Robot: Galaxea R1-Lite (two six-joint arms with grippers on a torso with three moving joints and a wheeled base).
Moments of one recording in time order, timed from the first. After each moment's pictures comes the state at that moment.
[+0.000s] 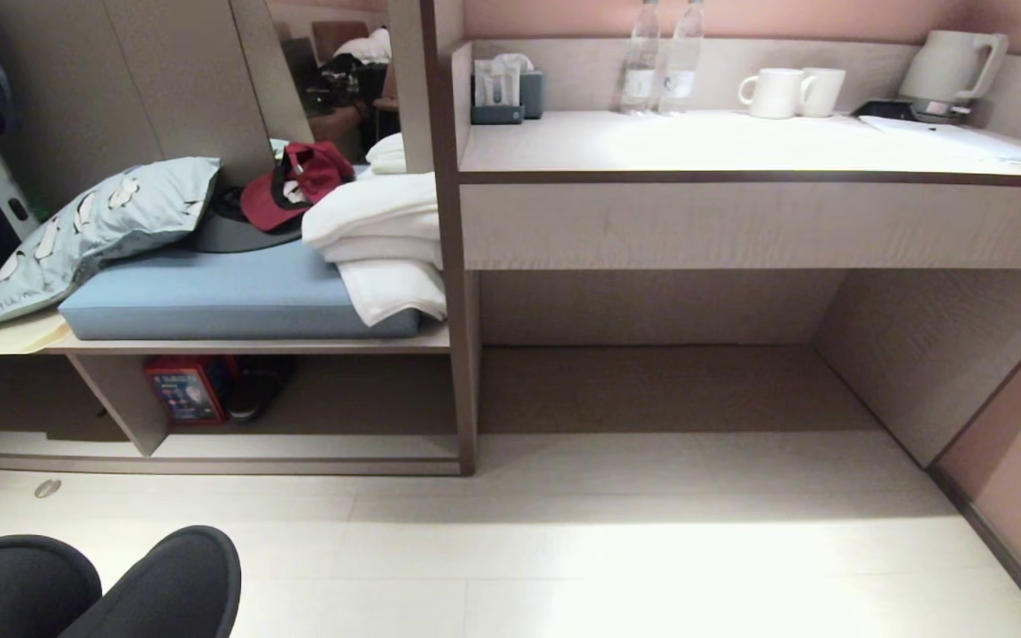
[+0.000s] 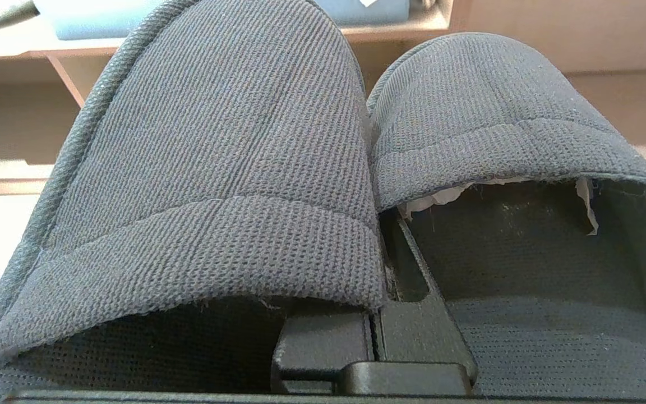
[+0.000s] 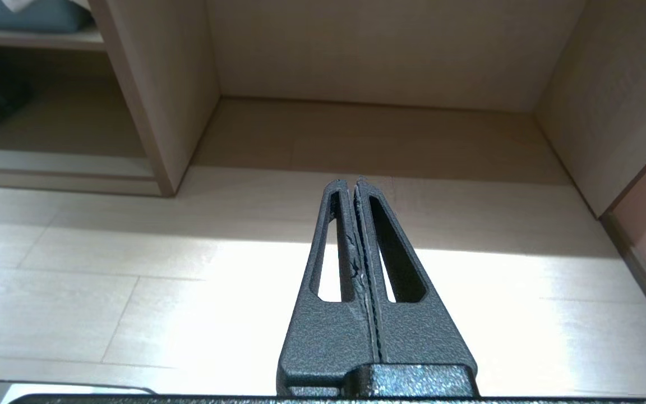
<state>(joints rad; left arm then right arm) 0.01 0.00 0.00 0.00 -0.01 0.02 0.00 0.00 0.00 0.00 0.01 0.00</state>
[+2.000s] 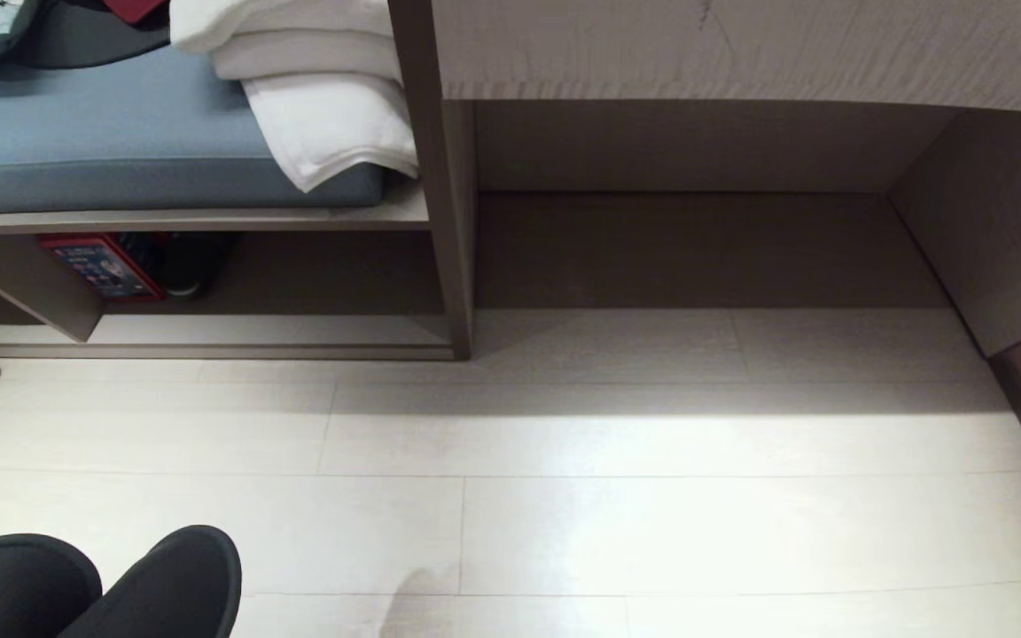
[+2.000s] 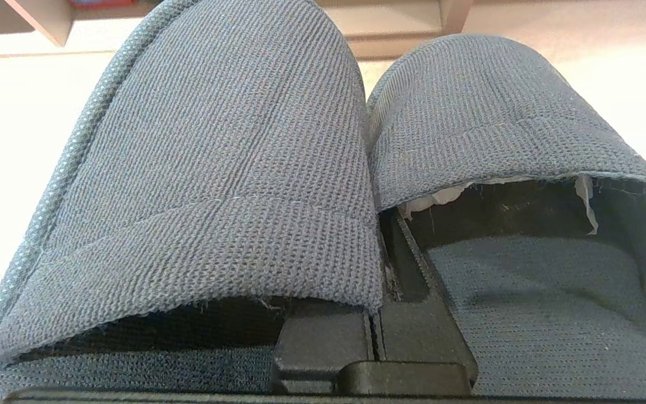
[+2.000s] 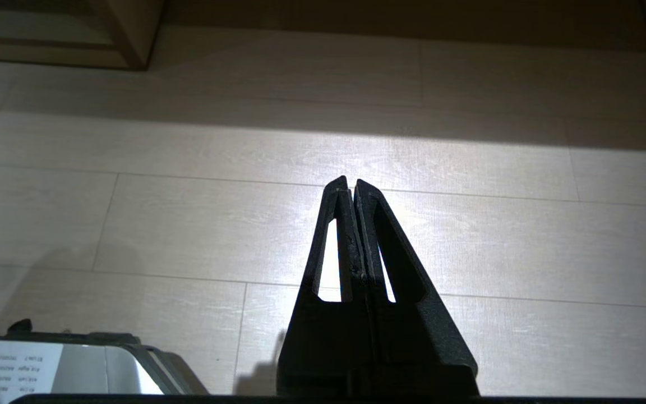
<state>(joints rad) 0.01 0.00 0.00 0.00 -0.01 0.03 0.00 0.00 0.00 0.00 0.01 0.00</state>
